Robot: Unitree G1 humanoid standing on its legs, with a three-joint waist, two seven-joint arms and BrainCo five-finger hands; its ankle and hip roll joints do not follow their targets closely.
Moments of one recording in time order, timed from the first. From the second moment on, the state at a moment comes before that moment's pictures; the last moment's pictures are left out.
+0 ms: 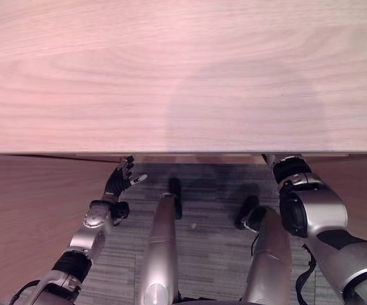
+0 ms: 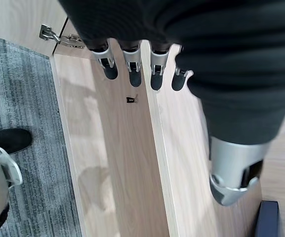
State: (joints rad) left arm -0.22 0.55 -0.31 0.52 -0.56 -0.22 0.02; right arm -1.10 -0.27 -0.12 1.15 1.39 -0.34 -0.21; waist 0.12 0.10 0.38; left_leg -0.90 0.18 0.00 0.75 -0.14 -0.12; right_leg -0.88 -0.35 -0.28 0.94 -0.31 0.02
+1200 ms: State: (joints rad) left arm 0.01 0.35 -0.19 0.92 -0.50 -0.15 -0.04; right arm -0.28 -0.06 -0.06 1.13 1.26 -0.20 -0.14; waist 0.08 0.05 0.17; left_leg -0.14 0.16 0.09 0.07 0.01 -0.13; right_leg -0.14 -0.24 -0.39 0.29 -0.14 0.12
